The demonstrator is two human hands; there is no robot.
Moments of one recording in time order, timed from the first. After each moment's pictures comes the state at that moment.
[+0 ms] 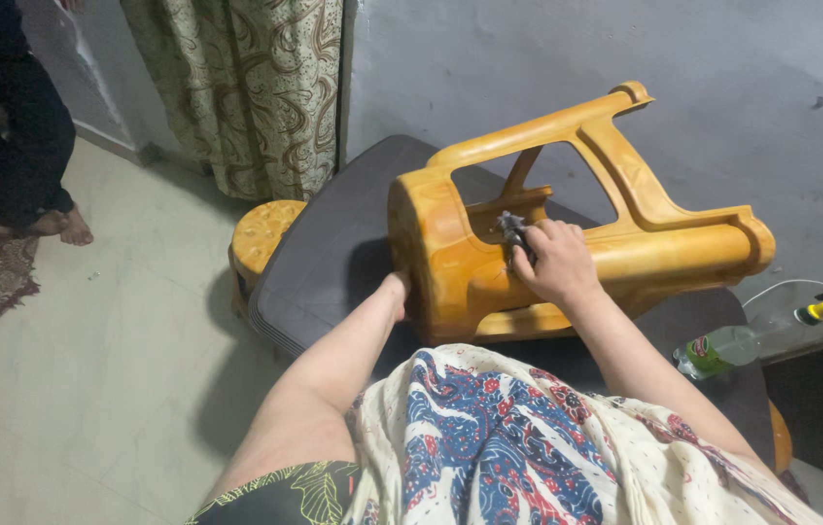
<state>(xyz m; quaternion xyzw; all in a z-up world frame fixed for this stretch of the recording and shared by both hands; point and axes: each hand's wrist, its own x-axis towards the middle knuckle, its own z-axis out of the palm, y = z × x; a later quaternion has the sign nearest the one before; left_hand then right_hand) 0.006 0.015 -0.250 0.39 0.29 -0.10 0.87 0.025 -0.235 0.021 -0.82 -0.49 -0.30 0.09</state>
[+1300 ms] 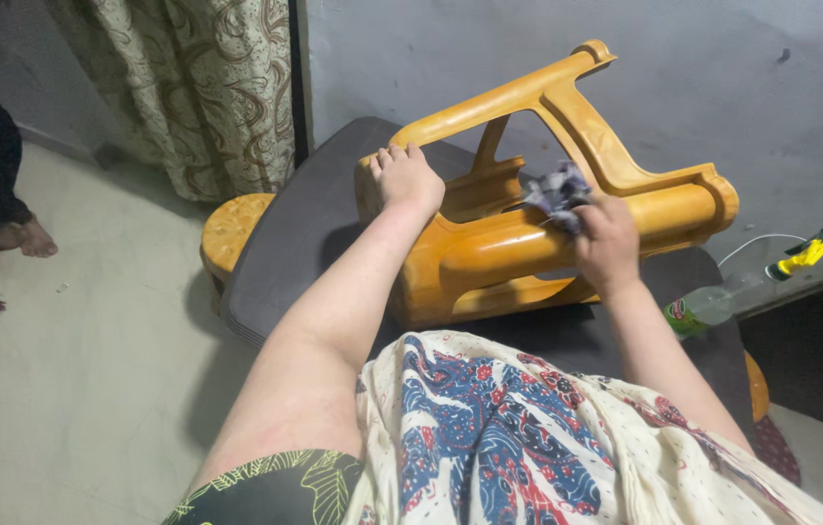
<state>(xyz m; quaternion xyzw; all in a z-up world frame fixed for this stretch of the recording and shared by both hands) 0.056 -0.007 -0.016 0.93 0.23 0.16 0.22 0.075 -0.334 0.012 -0.81 -0.42 -0.36 0.19</state>
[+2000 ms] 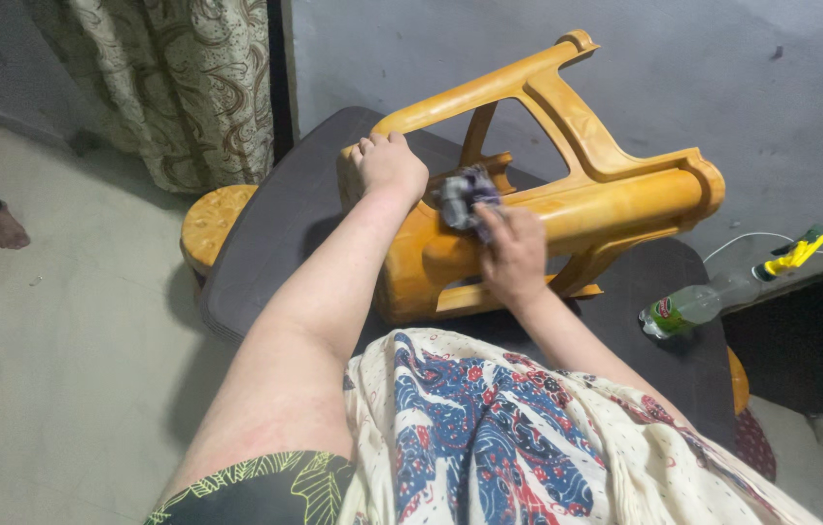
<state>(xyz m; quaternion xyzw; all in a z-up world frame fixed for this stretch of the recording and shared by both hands) 0.064 0.002 0.000 0.94 0.25 0.13 0.21 0.020 -0.244 -0.009 -0.79 -0.46 -0.36 0.19</state>
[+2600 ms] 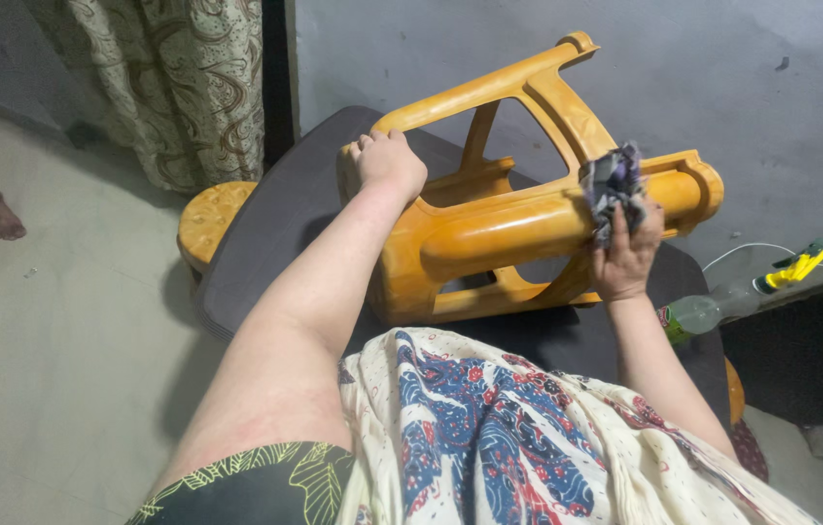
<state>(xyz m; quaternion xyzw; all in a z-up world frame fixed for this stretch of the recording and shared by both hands) 0.074 0.008 0.005 0.94 0.24 0.13 0.22 0.157 -0.402 -0.054 -0.77 -0.40 -0.49 0.10</state>
